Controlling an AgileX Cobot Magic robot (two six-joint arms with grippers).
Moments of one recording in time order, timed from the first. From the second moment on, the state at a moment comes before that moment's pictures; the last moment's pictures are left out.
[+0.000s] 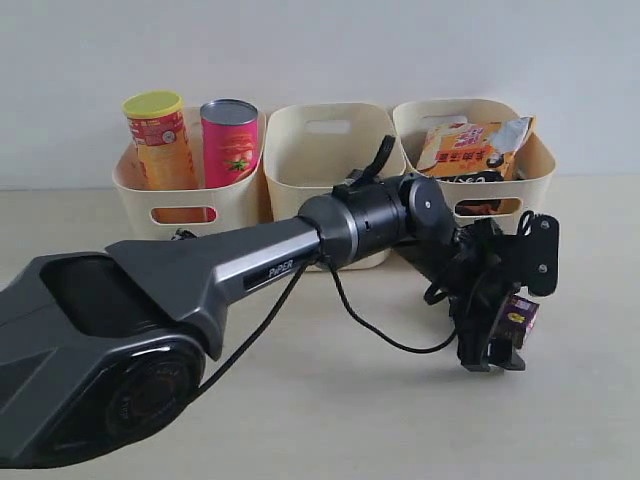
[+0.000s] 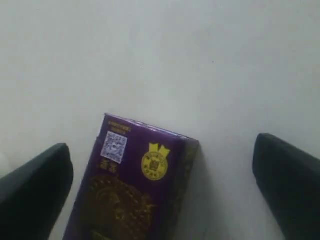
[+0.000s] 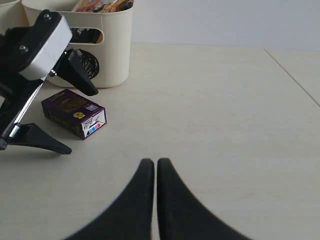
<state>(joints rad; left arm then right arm) -0.82 2.68 -2.37 -0.55 0.78 1.44 -0.01 0.00 0.00 -0.09 0.37 0.03</state>
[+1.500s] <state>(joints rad) -0.79 2.69 -2.38 -0.48 0.76 0.99 -0.01 0.00 0.00 -0.09 0.37 0.03</state>
